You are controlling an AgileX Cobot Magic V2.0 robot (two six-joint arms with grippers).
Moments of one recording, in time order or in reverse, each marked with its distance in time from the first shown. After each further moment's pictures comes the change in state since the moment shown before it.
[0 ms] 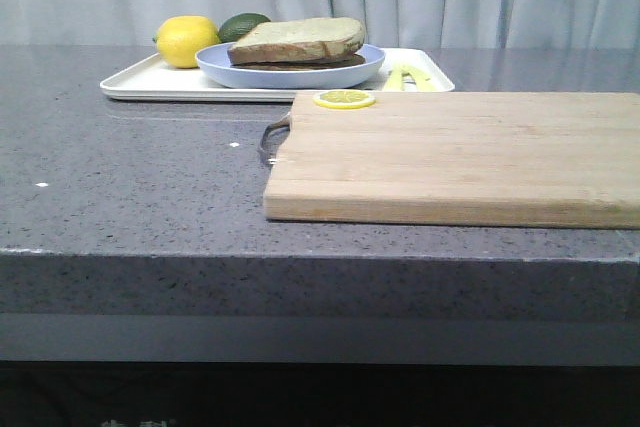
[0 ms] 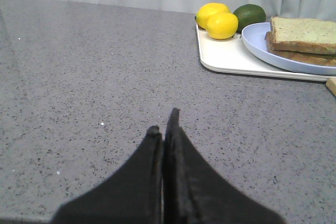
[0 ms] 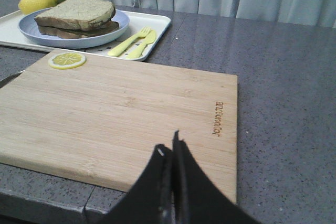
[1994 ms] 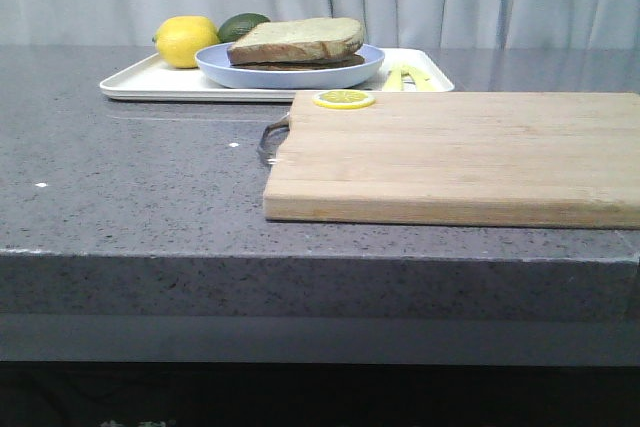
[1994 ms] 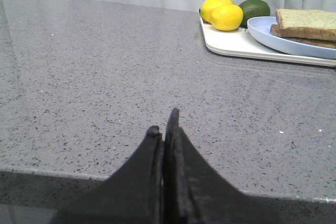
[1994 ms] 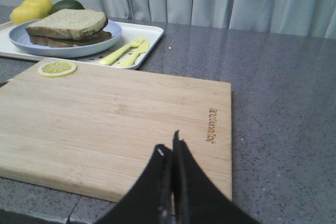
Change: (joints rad) left arm -0.004 -0.187 0.249 0.012 -0.124 -0.023; right arm 0.059 0.000 0.103 -0.076 -0.166 0.055
